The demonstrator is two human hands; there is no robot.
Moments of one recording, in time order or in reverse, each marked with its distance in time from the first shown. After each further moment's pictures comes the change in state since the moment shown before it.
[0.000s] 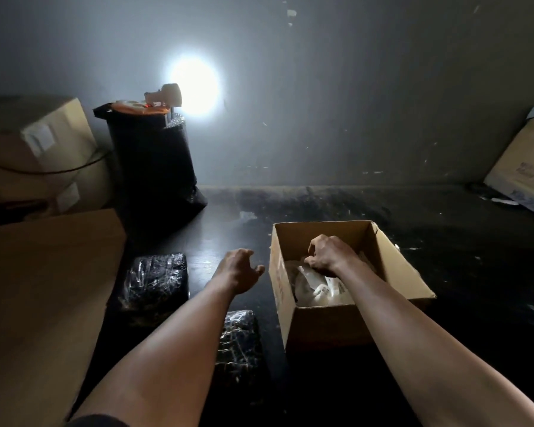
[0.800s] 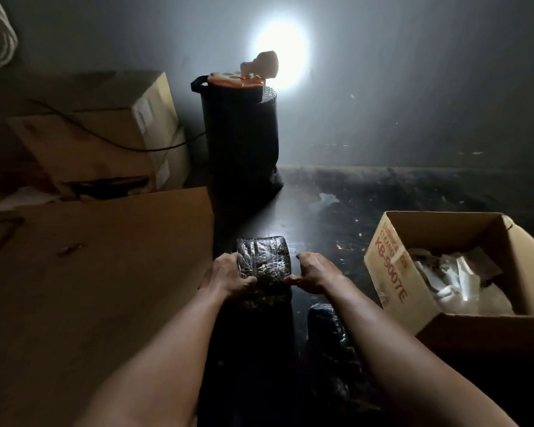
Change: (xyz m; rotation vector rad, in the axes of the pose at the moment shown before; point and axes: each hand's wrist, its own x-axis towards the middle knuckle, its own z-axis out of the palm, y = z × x) left_hand -0.015 -0.271 -0.103 0.090 0.019 -0.186; right_hand 0.016 -0.257 0.147 0.016 -0.172 -0.248
